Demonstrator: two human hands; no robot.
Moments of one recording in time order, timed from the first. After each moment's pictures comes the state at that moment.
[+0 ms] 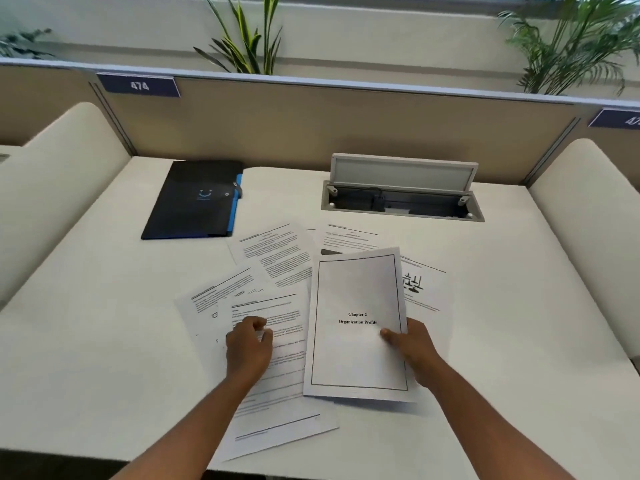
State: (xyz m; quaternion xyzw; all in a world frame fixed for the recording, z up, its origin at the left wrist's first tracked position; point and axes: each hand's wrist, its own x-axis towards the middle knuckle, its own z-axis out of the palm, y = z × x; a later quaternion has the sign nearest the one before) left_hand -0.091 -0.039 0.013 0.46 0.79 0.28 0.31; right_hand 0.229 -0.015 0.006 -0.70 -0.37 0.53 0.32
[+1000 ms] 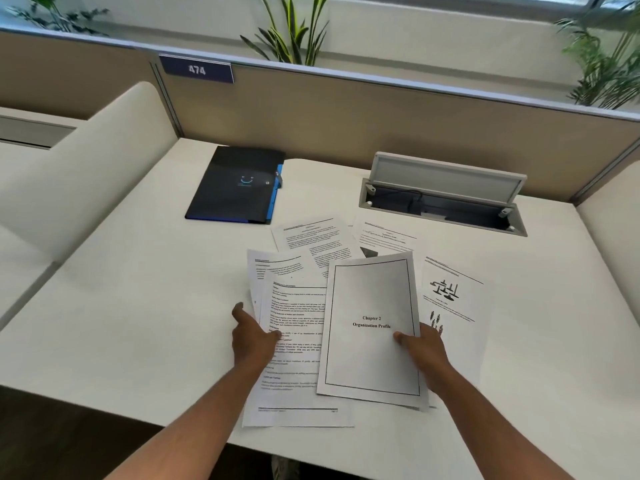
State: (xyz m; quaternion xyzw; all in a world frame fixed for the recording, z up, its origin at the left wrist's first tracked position) left_hand -0.141 -0.052 0.004 0.31 0.84 0.29 0.34; right_hand 0.184 -0.016 0.001 -0.72 -0.38 0.50 0.29
